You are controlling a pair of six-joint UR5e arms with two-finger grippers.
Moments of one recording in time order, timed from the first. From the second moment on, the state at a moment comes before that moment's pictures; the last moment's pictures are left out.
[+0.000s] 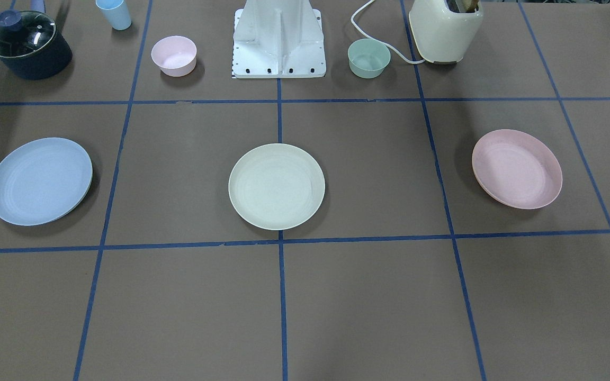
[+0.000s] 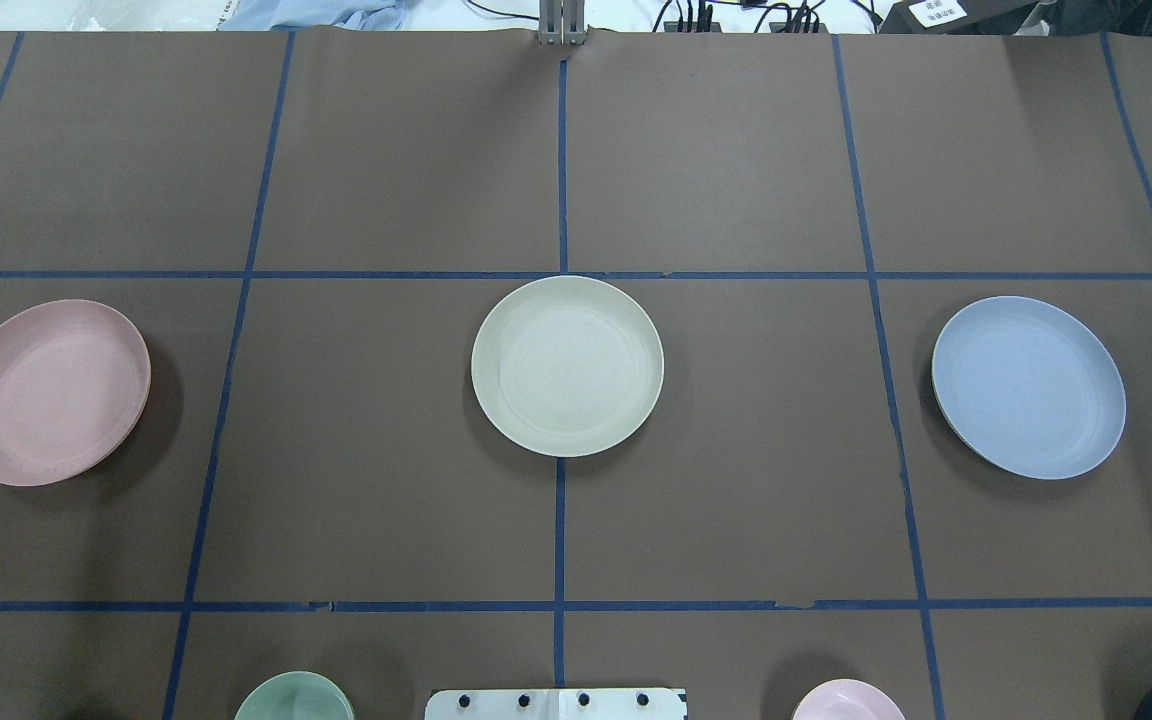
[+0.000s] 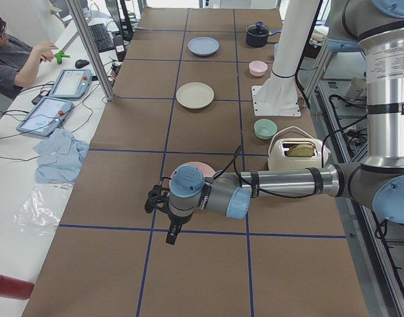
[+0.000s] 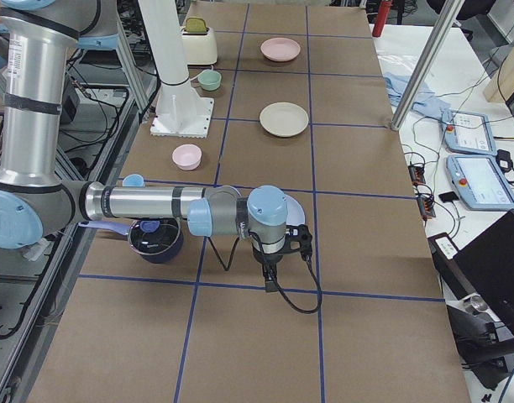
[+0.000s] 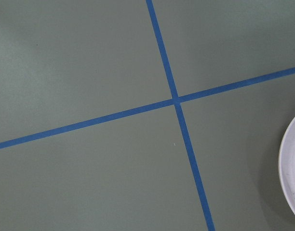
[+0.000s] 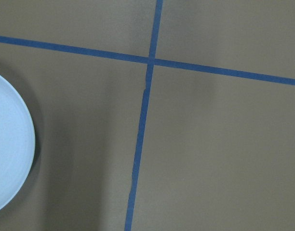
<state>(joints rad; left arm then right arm) -1.57 -1.43 -1.63 -1.91 -2.32 0.07 1.55 -1.76 1.78 -1.52 2.29 -0.06</state>
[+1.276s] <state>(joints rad) -1.57 -1.46 -1.62 -2.25 -2.32 0.02 1.55 -1.75 1.89 -1.43 2.31 -0.05</state>
